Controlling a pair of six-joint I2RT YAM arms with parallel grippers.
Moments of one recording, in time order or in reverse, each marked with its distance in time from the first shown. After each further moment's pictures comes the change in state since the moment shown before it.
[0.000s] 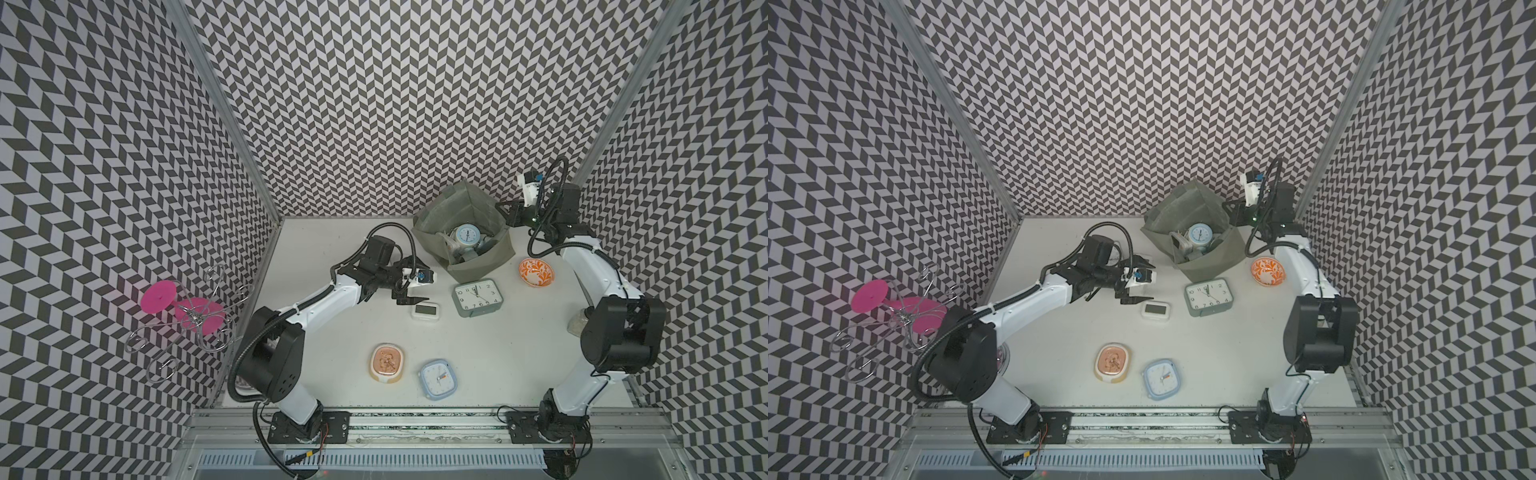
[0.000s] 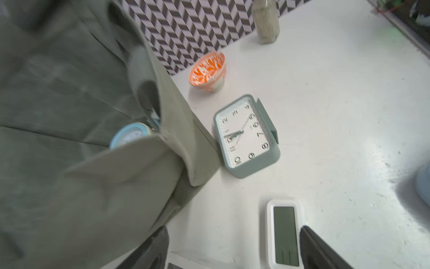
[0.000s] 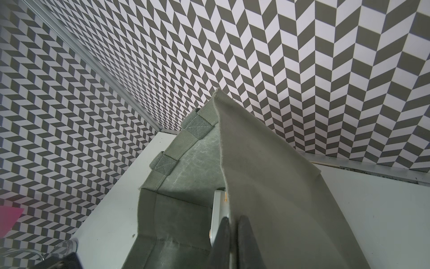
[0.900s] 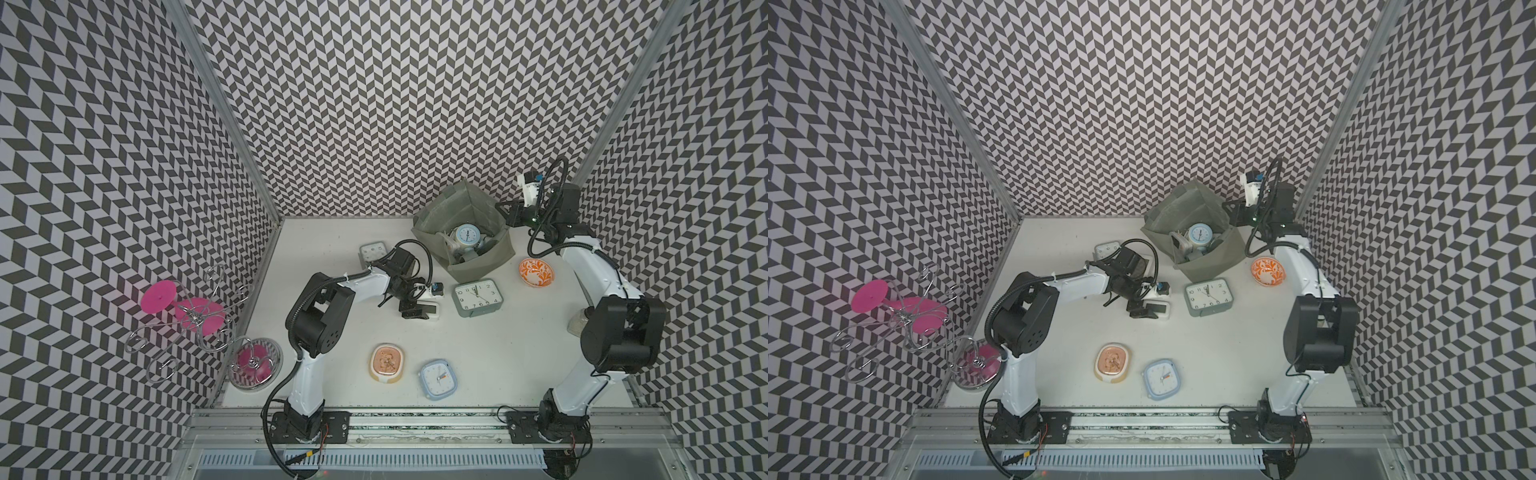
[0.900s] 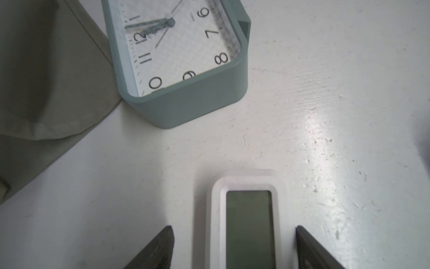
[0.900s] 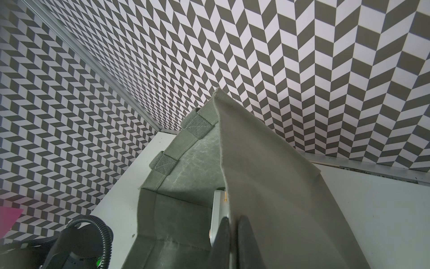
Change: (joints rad) left arm -0.042 0.356 0.162 -0.186 -0.063 -0.011; right arm 0.002 0.000 -0.001 0.000 0.001 -0.001
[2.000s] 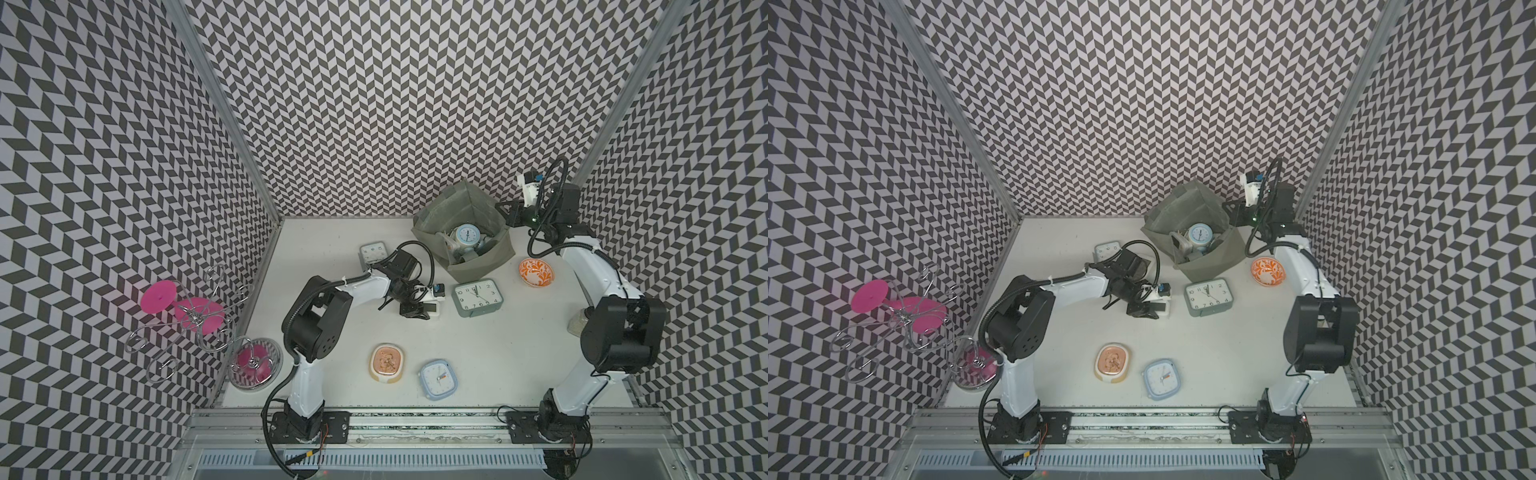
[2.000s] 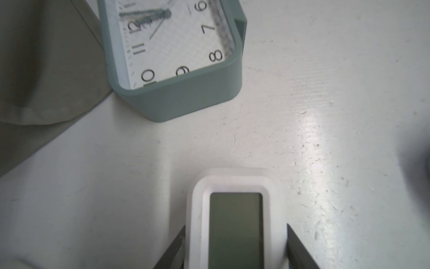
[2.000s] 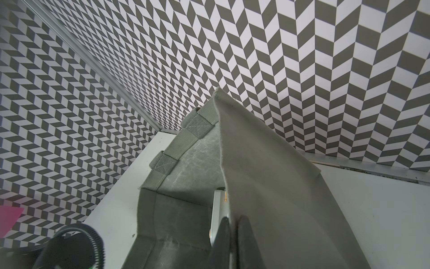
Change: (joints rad) left arm -0.028 -0.110 -0.060 -0.003 -0.025 -0.085; right arm 0.000 0.000 -0.001 0.000 0.000 -0.002
